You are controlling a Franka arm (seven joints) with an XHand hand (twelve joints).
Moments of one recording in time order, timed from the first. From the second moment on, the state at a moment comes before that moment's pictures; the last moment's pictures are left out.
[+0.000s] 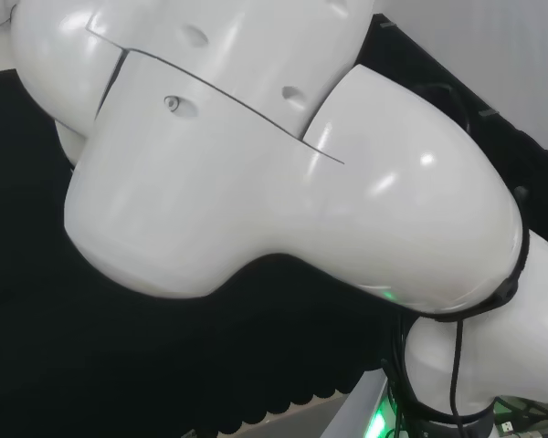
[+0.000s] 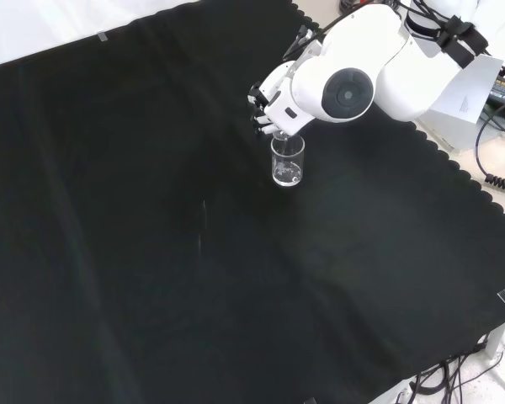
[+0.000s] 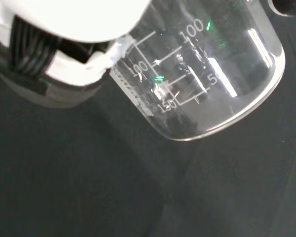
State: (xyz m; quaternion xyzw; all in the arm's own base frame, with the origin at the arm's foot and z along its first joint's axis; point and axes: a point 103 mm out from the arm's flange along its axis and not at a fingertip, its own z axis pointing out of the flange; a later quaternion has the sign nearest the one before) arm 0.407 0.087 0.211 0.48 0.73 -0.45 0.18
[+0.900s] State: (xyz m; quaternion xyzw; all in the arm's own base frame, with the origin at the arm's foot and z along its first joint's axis) arm 0.411 0.086 0.214 0.49 0.73 -0.44 0.17
